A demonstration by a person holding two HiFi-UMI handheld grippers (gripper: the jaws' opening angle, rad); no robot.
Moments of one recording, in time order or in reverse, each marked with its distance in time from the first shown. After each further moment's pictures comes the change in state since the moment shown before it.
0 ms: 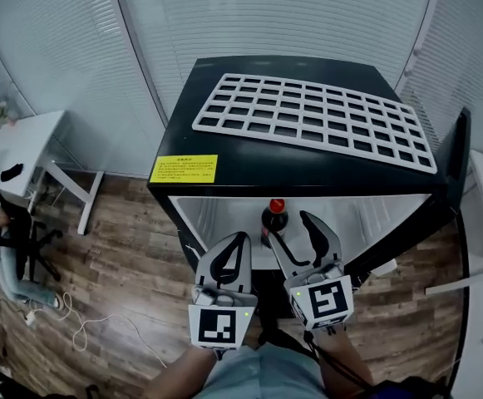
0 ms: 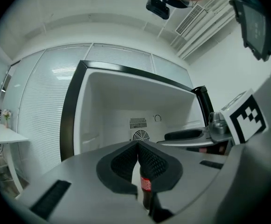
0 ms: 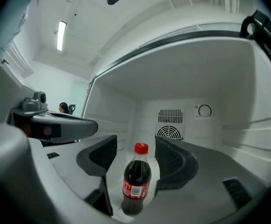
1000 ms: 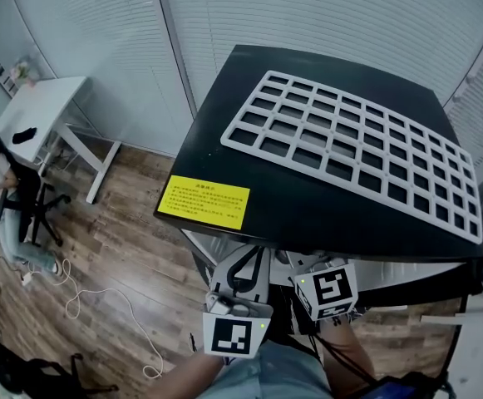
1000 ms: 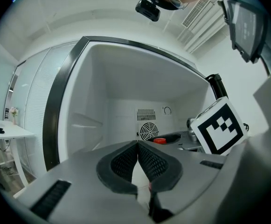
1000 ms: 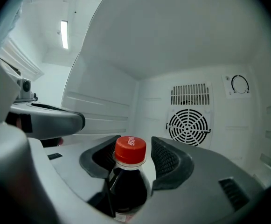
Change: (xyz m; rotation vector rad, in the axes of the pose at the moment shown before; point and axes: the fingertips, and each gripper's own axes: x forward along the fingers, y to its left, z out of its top) left arm 0.031 0.012 -0.032 0.019 0.060 0.069; right arm 0.084 -0.008 -0.036 -0.025 0.094 0.166
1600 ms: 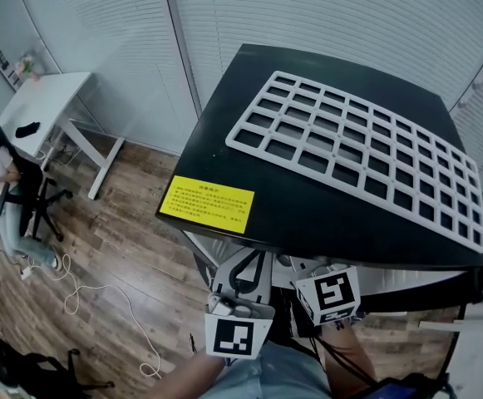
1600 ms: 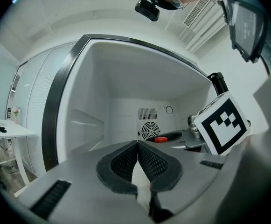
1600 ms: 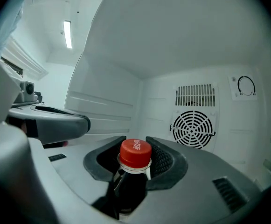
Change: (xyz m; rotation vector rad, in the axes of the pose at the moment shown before) left arm 0.003 -0.007 -0.002 0.000 0.002 0.021; right arm -0.007 0.000 0.002 -0.020 0.012 0.031
